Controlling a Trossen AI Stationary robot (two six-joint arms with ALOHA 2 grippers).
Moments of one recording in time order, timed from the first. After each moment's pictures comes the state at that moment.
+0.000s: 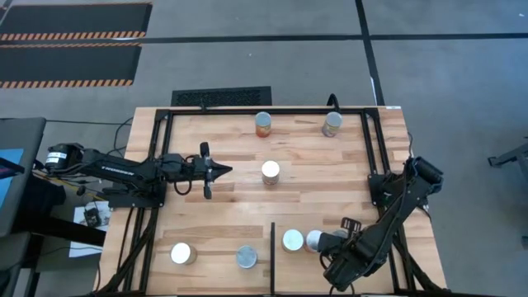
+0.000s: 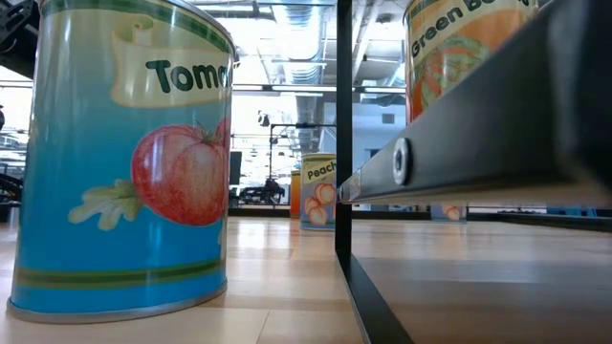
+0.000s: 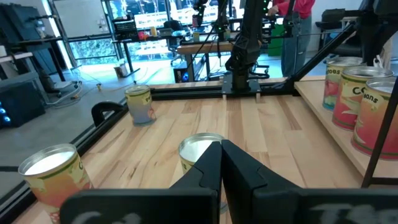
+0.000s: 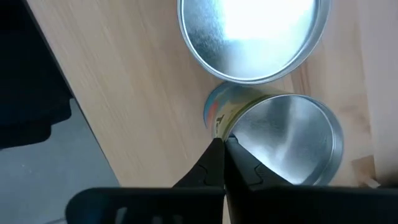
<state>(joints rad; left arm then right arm) 0.04 0.97 0.20 0.71 -0.10 0.08 0.81 1.80 1.63 -1.35 0.07 1.14</state>
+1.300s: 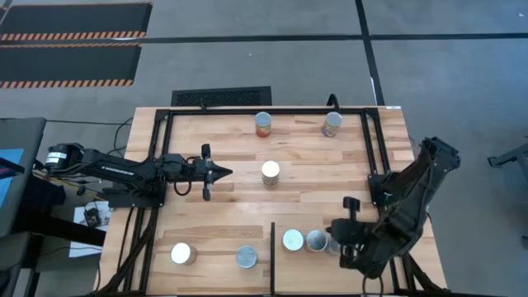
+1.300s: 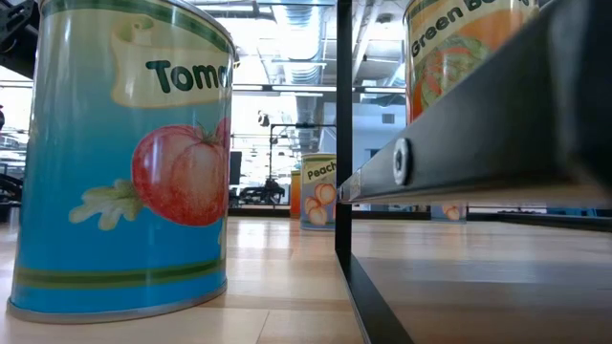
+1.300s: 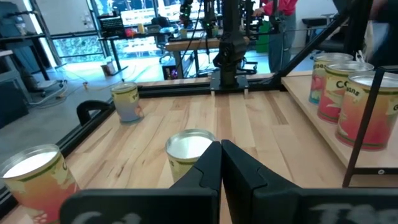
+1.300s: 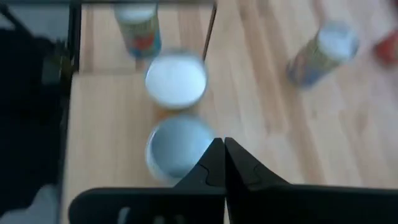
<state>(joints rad) 0.04 0.98 0.20 0.69 -0.05 0.08 0.85 1.51 1.48 -1.16 0.63 0.84</state>
